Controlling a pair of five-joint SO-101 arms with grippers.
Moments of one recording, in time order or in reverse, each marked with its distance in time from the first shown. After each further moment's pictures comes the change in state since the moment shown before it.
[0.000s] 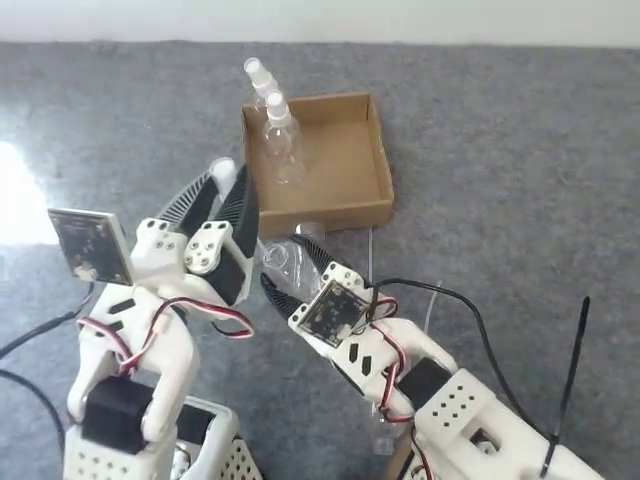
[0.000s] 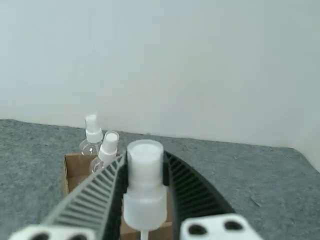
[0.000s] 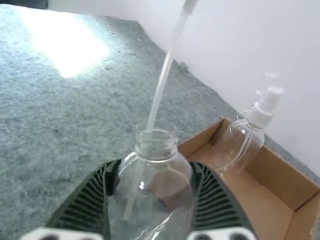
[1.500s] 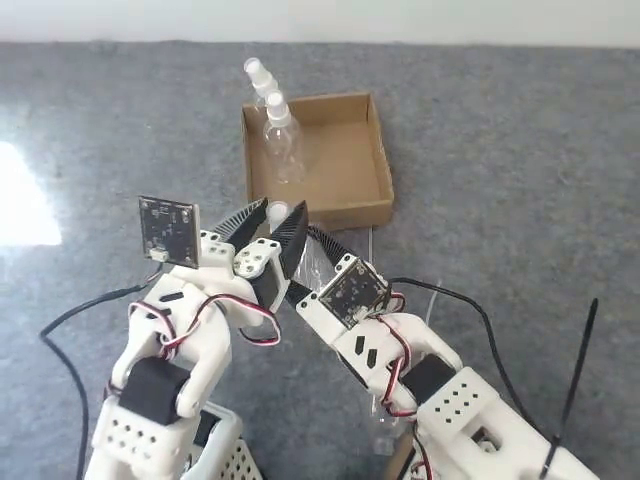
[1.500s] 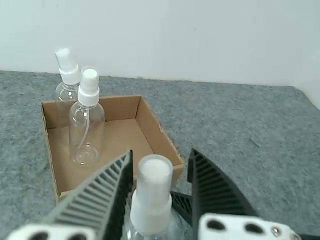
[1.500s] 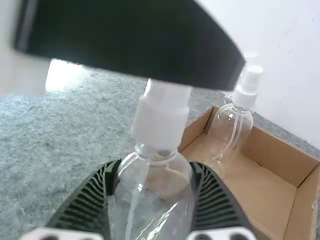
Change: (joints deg) left arm 5.9 0.4 13.4 -2.9 -2.0; right arm 2.9 0.0 0.0 0.0 -7.7
